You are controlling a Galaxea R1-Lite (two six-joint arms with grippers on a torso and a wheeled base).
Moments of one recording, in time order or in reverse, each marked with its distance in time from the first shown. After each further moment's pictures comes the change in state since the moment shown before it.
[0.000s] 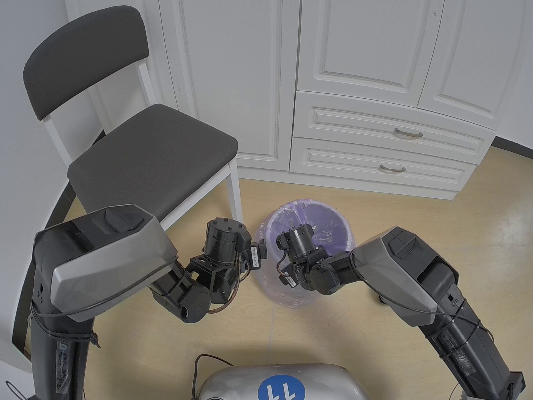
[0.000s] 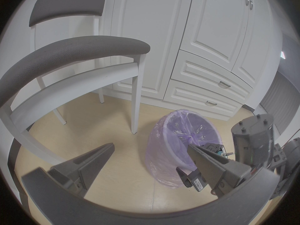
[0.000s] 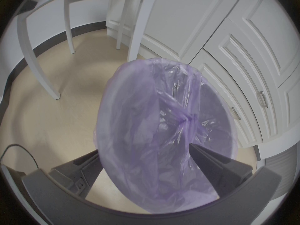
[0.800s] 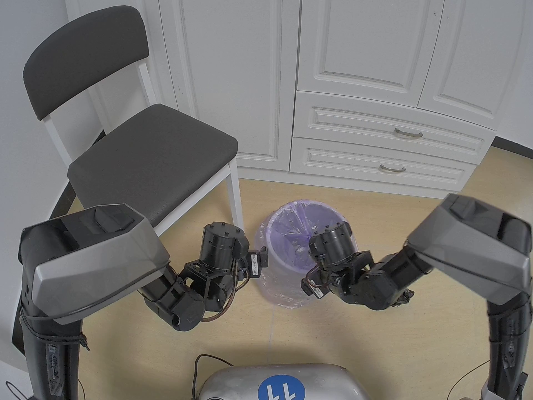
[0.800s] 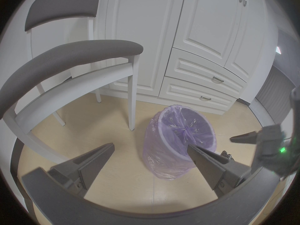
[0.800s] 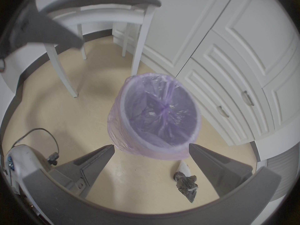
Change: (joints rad) left arm -0.021 -0.062 0.095 -0.011 -0.028 0.028; right arm 0.036 -0.443 0.710 -0.283 0.033 0.009
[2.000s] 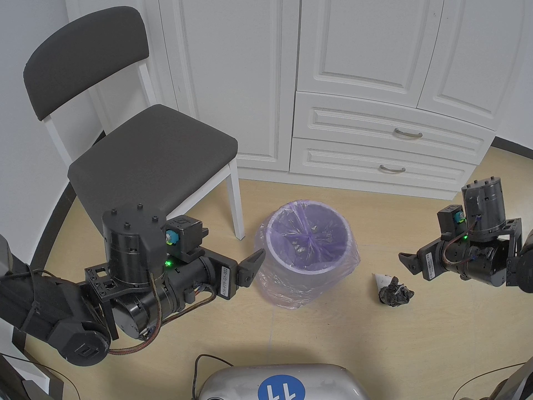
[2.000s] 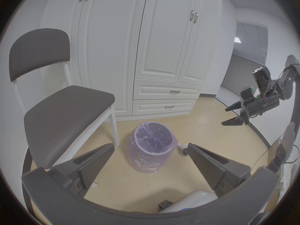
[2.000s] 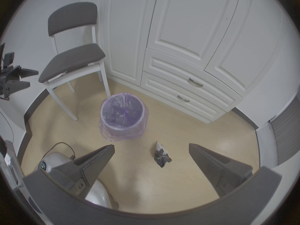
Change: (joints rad) left arm -0.109 -0.590 0.391 0.050 -0.161 0.237; right arm -0.187 -0.805 0.479 0.221 0.071 0.154
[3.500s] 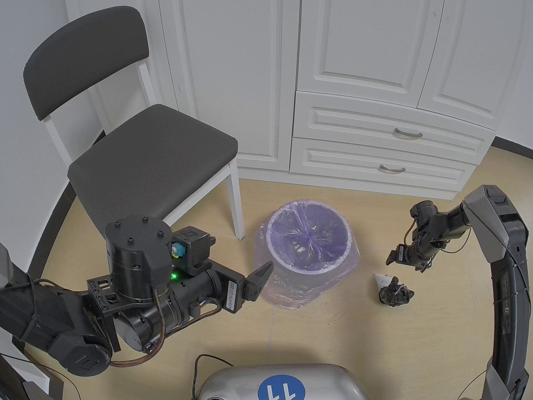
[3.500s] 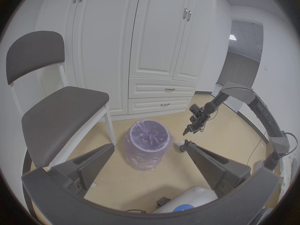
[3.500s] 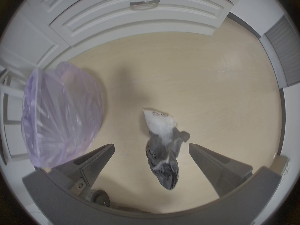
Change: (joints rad) left arm -0.049 -0.006 0.029 -0.011 0.010 0.016; right arm -0.469 1.064 -0.980 0.417 0.353 0.350
